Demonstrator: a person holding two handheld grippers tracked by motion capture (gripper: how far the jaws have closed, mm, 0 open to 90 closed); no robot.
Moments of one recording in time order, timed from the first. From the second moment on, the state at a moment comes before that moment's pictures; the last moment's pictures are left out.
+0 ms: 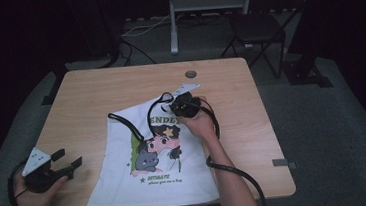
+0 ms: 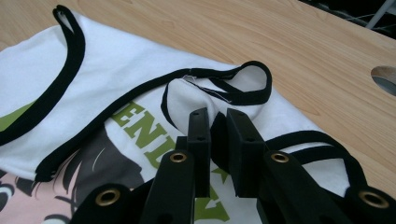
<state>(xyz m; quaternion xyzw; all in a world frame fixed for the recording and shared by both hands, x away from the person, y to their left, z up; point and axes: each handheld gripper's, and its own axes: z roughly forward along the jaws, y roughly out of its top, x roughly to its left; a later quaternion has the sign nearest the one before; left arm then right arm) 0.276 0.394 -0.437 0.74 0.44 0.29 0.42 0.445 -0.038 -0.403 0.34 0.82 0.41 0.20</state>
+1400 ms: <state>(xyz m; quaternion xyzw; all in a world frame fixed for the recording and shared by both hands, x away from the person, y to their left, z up) 0.276 0.394 -0.437 0.74 0.44 0.29 0.42 0.410 -0.023 -0.410 0.29 0.85 0.39 0.21</state>
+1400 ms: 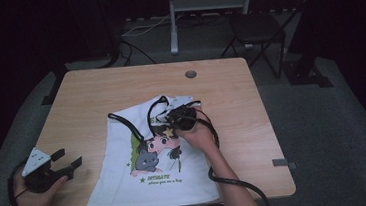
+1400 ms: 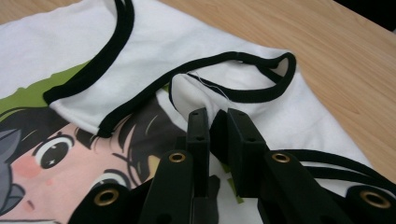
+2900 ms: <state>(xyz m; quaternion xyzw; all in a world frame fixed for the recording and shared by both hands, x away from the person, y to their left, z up) 0.276 0.394 -0.437 0.73 0.44 0.29 0.42 0.376 -0.023 -0.431 0.24 0.88 0.37 0.17</state>
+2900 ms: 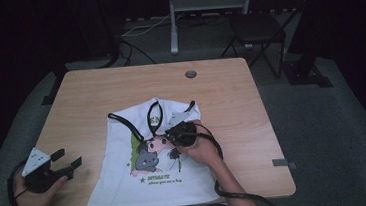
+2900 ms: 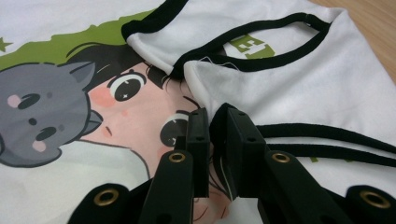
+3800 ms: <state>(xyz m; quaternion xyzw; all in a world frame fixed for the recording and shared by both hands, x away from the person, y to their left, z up) 0.275 0.393 -0.437 0.74 0.44 0.29 0.42 0.402 -0.013 -0.435 0.33 0.85 0.36 0.17</state>
